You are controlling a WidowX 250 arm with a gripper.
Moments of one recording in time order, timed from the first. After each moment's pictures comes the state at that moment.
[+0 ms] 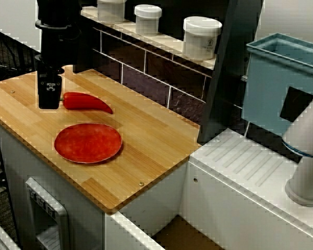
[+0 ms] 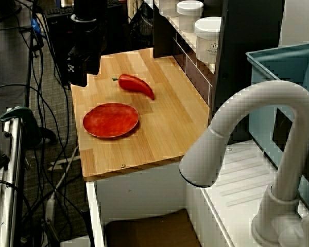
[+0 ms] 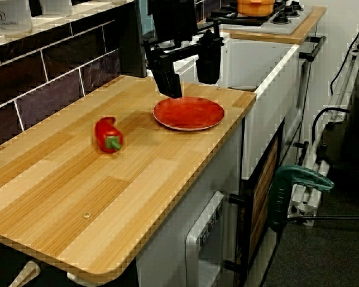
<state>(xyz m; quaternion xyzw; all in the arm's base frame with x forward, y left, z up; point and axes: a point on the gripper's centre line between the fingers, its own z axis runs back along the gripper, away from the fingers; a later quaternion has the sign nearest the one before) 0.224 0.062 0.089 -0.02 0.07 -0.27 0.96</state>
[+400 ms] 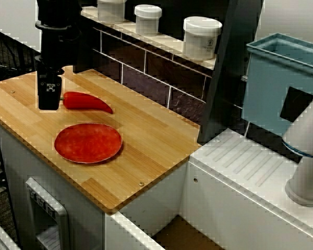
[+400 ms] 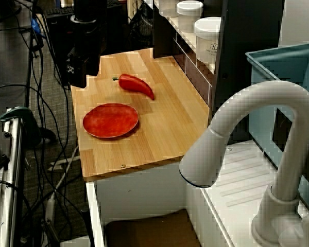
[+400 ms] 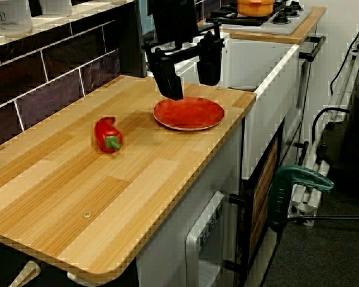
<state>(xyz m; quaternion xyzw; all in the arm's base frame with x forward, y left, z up) 0.223 0.061 0.086 -0.02 0.07 -0.27 0.96</state>
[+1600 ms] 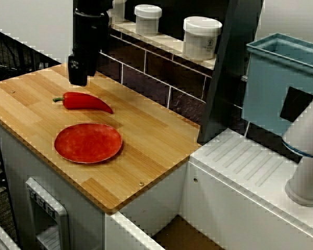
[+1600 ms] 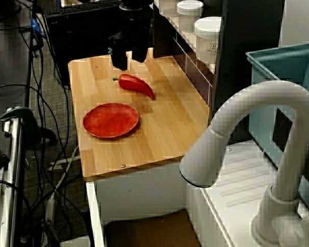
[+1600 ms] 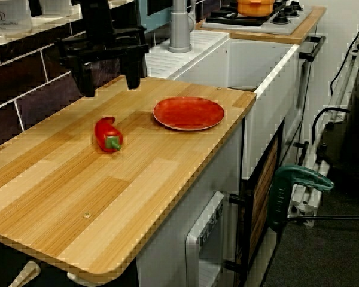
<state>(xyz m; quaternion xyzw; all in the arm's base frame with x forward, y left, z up) 0.312 0.099 0.090 -0.02 0.04 -0.46 0.89</state>
